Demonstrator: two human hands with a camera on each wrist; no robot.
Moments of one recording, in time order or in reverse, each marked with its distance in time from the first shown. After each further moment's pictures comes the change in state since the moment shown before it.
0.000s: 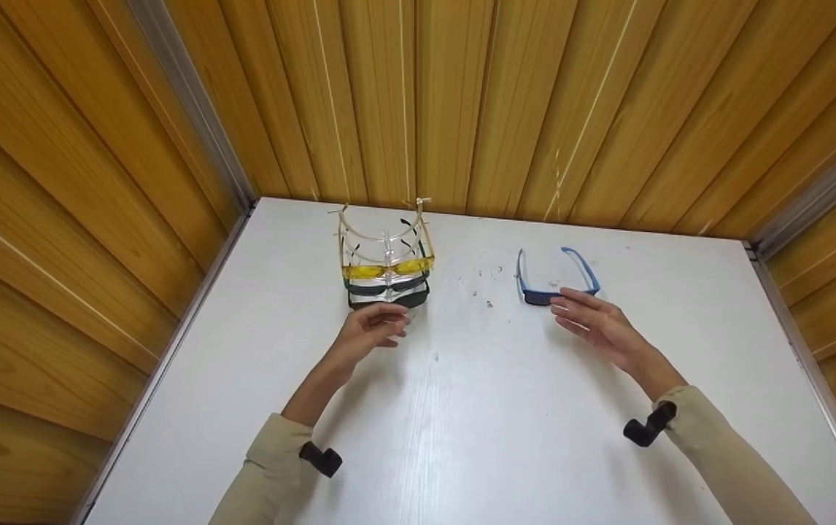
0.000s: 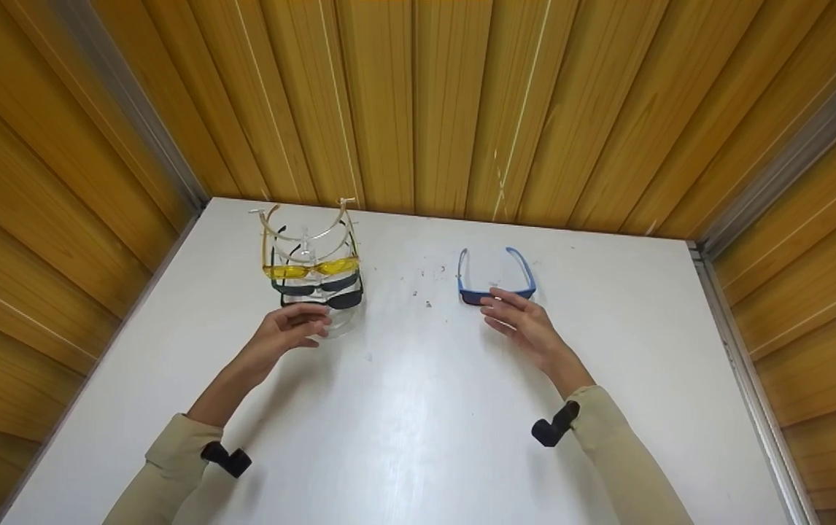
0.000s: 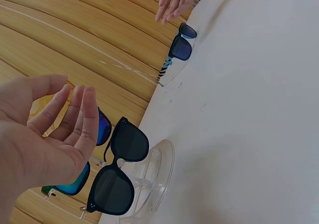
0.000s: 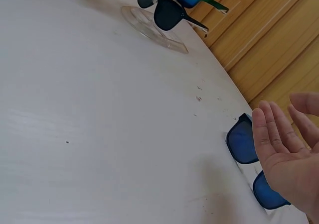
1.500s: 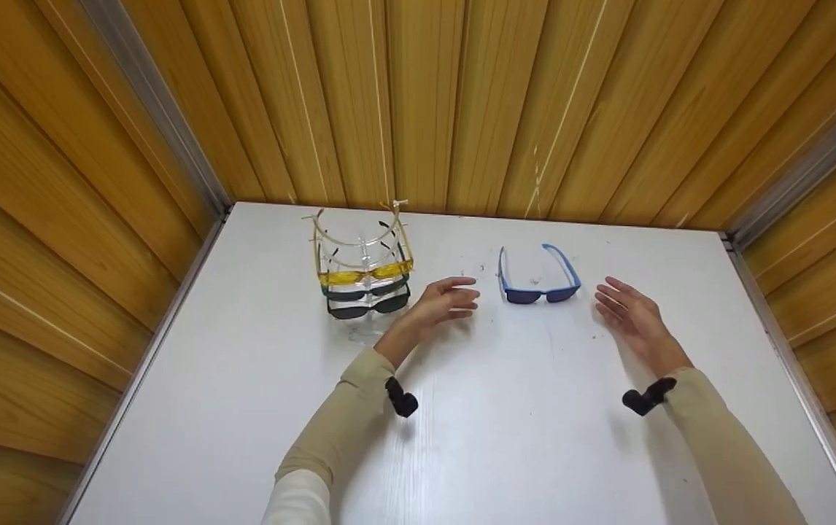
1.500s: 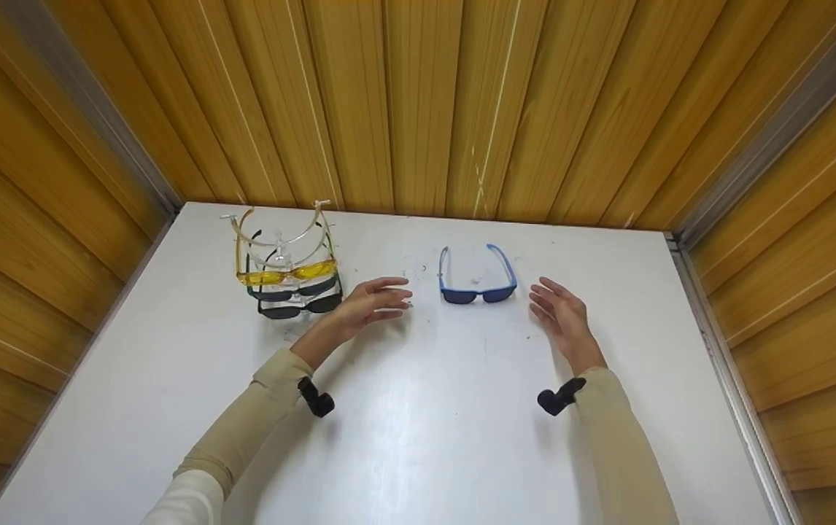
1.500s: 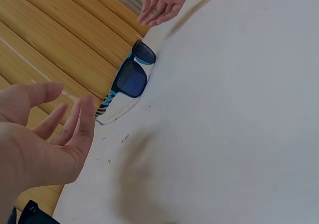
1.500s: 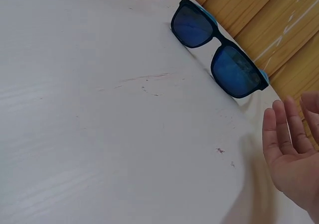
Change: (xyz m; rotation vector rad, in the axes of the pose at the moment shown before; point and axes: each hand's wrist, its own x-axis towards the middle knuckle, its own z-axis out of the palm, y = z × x) left_hand 0.132 -0.018 0.113 -0.203 -0.142 -0.215; right_hand -0.006 -0.019 -0.084 0.218 0.367 0.026
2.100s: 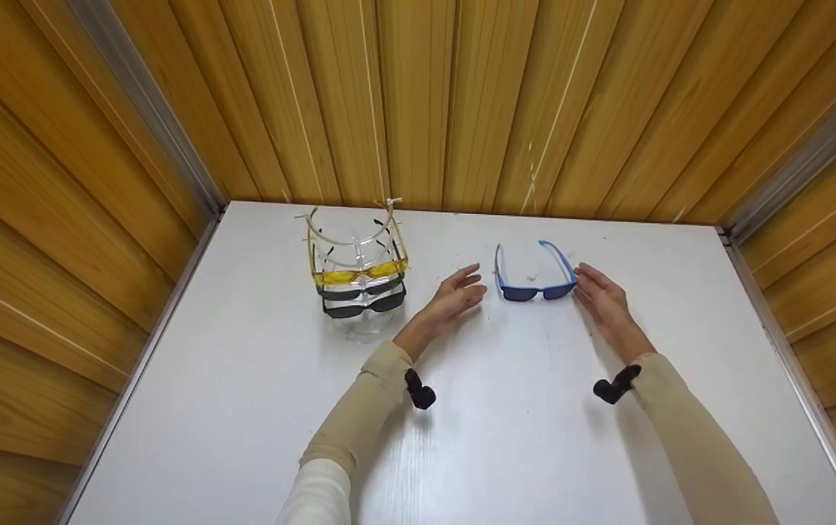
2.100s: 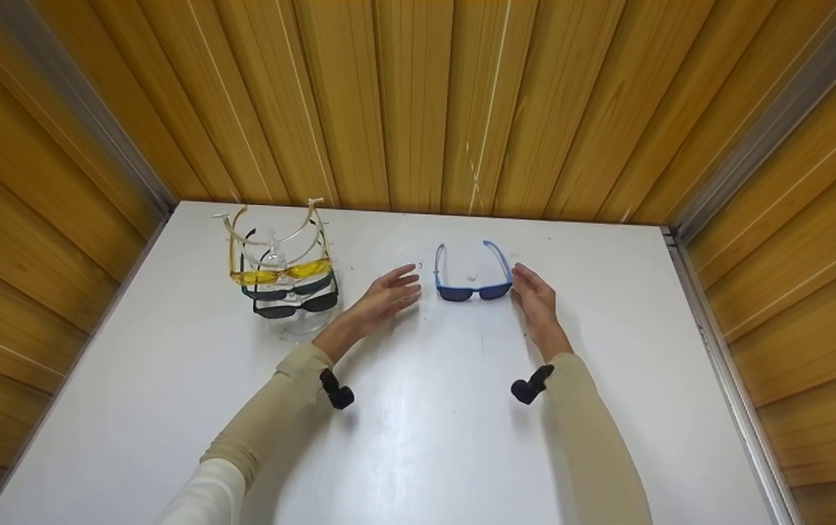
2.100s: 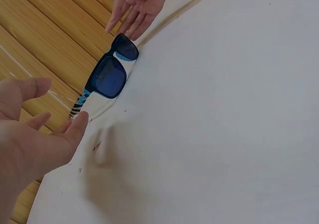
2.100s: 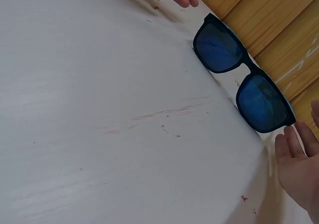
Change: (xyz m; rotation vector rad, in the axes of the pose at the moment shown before) left_hand 0.033 -0.019 0.025 -0.132 0.021 0.038; right_hand 0.030 0.023 0.033 -0.164 0.080 -0.118
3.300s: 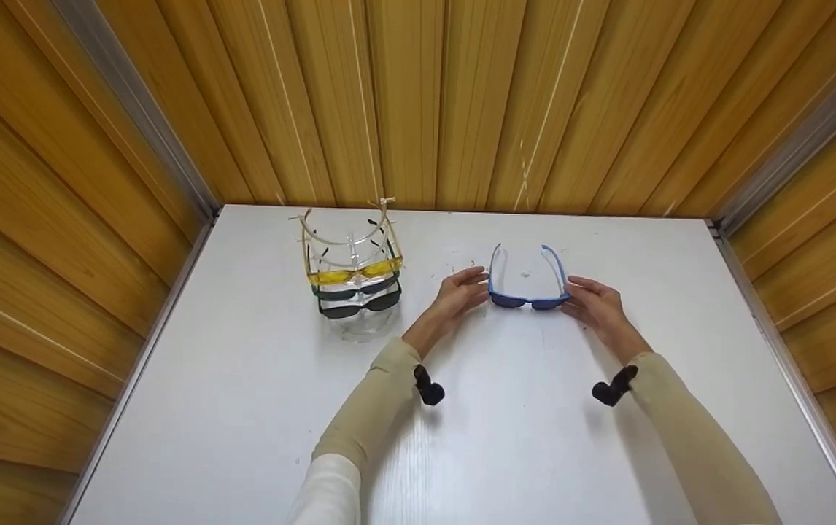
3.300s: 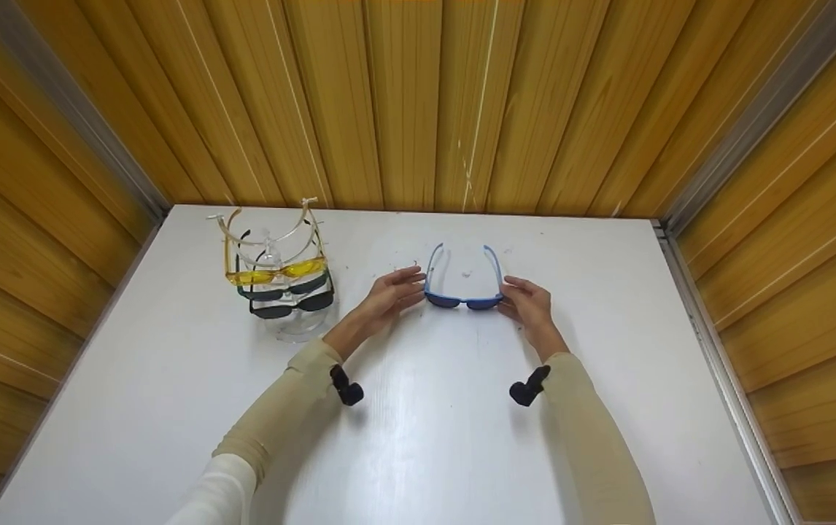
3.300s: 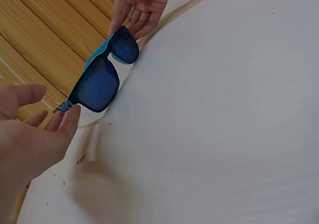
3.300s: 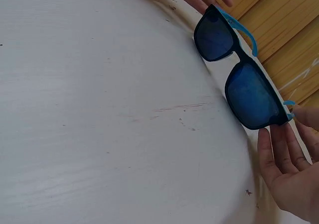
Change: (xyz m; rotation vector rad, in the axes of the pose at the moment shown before) left_hand 0.008 -0.007 0.014 -0.032 0.075 -0.017; right_hand -0.017 0.008 -0.004 -0.065 -0.001 0.045
